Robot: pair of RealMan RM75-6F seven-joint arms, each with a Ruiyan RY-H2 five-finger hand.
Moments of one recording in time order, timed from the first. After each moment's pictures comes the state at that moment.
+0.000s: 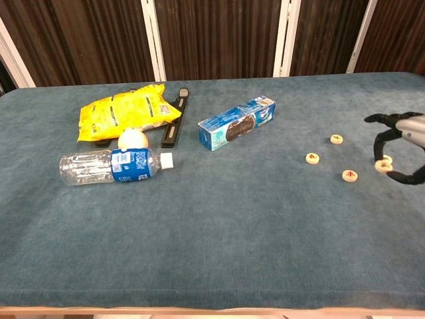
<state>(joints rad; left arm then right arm) -0.14 -1.14 0.02 -1.61 1.55 1.41 0.10 0.46 -1.45 0.12 -1.30 -1.29 1.01 -0.30</state>
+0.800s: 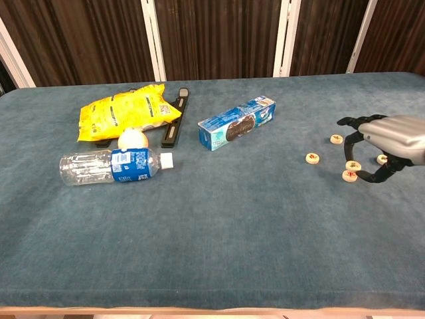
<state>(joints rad) -0.14 -1.14 0.02 -1.61 1.55 1.41 0.10 0.55 -1.57 0.15 -1.23 -1.17 0.97 -0.45</state>
